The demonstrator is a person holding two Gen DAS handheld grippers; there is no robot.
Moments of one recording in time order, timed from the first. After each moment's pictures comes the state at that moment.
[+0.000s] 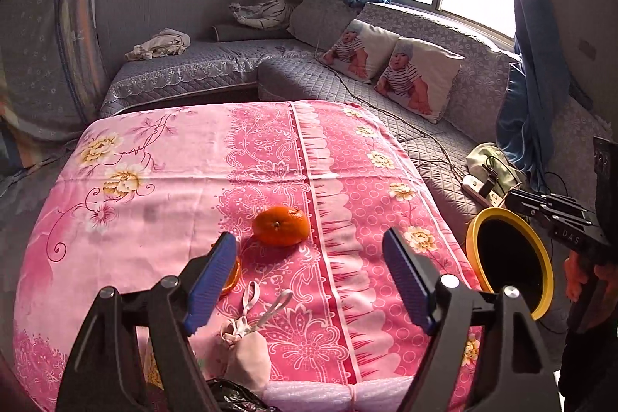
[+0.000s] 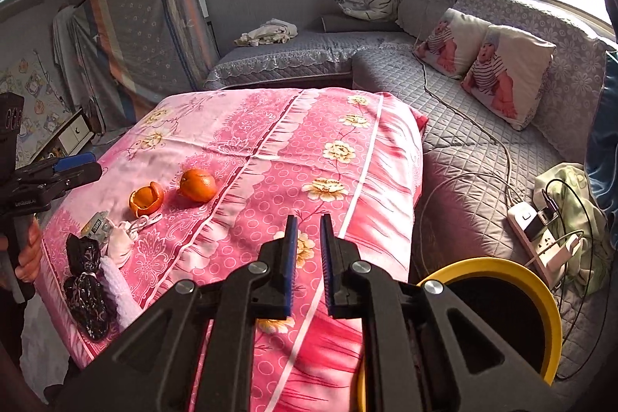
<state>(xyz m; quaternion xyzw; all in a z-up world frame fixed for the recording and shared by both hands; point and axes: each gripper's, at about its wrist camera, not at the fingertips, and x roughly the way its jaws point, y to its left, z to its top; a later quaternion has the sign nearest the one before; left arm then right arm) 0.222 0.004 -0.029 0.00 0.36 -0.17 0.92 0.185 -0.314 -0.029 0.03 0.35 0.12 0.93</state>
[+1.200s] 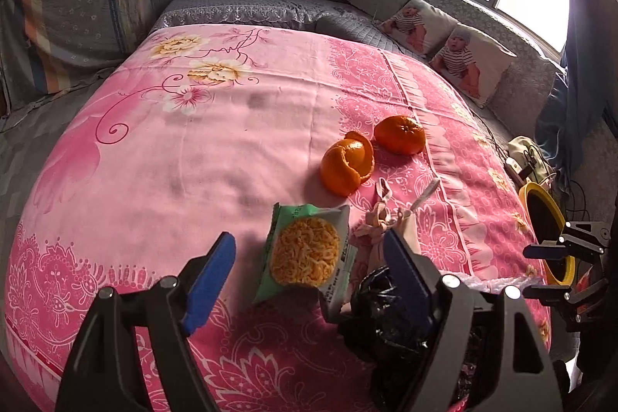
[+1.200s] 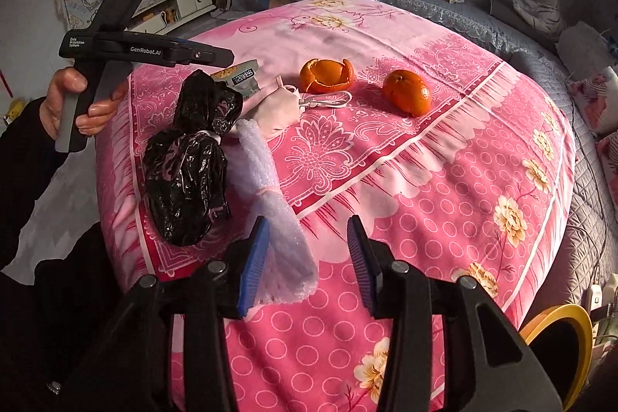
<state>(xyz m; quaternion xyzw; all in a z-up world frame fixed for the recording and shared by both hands) 0.199 0.129 -0.106 -0.05 0.43 -0.12 0.89 0.137 -0.152 -0.091 -0.15 0.42 0.35 0.82</state>
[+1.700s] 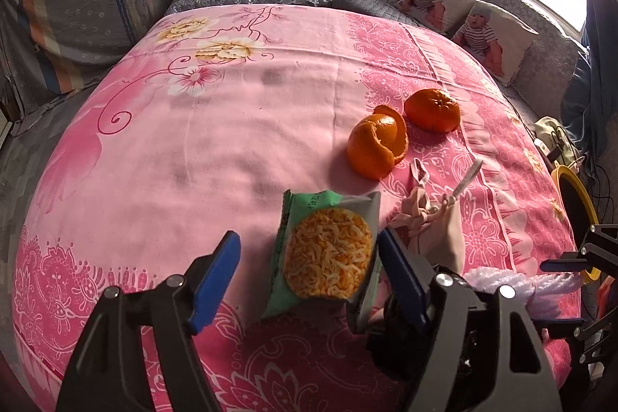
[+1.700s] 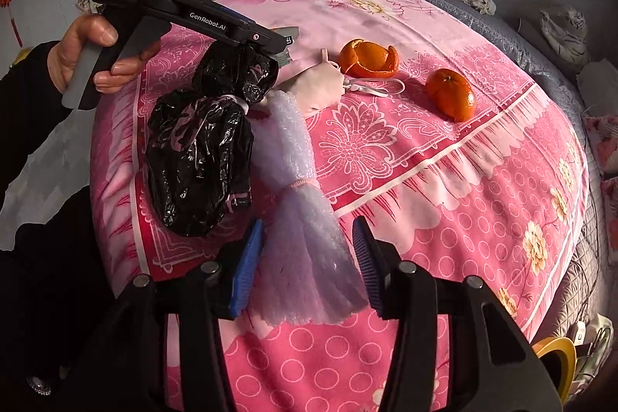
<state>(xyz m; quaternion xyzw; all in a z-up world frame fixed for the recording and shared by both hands) 0.217 0.125 -0.133 -0.01 0.46 -0.08 0.88 0.132 -0.115 -0.115 -0.22 0.42 0.37 0.80</state>
